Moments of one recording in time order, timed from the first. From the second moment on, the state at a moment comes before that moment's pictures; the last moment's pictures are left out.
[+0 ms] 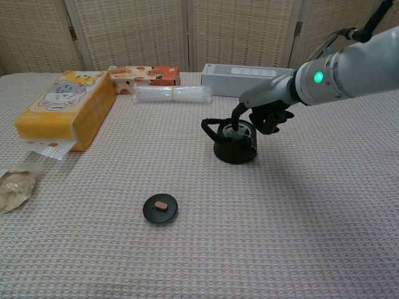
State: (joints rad) left arm -0.19 -1.08 -0.15 -1.56 1.01 1.21 0.11; right arm 1.35 -1.37 -0.10 -1.55 -0.40 0.63 -0.60
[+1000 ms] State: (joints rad) left arm -0.18 -1.09 -0.13 -1.60 1.07 1.26 0.14; right arm 1.00 -1.03 -0.17 -2.01 -0.95 1.16 -0.50
